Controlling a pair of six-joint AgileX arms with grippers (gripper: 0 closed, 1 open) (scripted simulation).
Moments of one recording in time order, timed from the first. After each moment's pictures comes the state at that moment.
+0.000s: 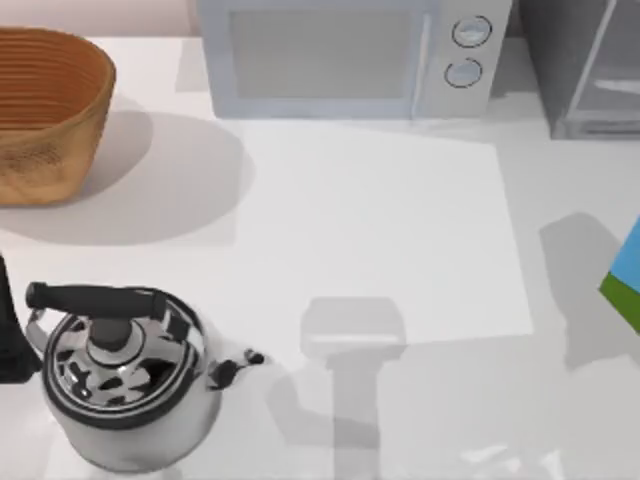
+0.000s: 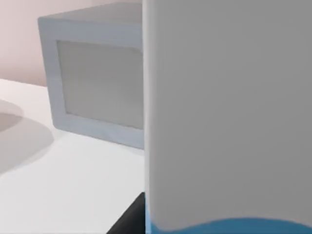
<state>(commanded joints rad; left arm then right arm) 0.00 0.00 0.00 0.00 0.00 0.00 -0.12 0.94 0.04 0.89 -0.58 0.02</state>
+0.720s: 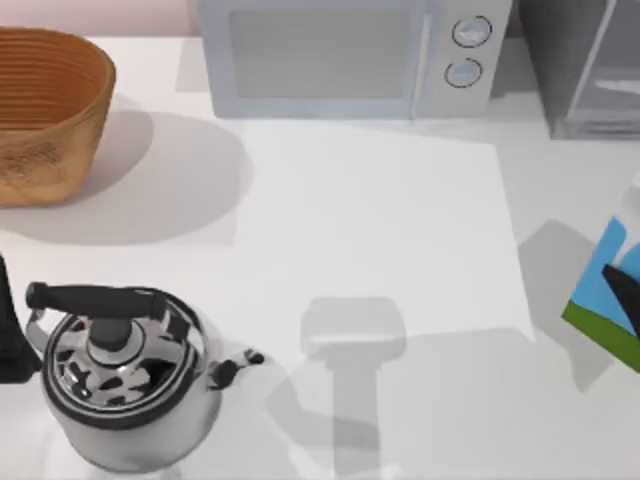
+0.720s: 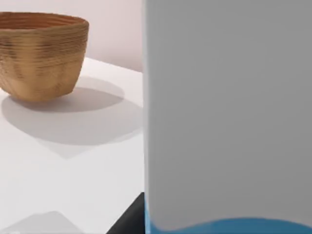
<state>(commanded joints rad) 0.00 0.00 0.00 0.00 0.00 0.00 -0.20 1.54 0.08 1.48 -0.95 0.02</state>
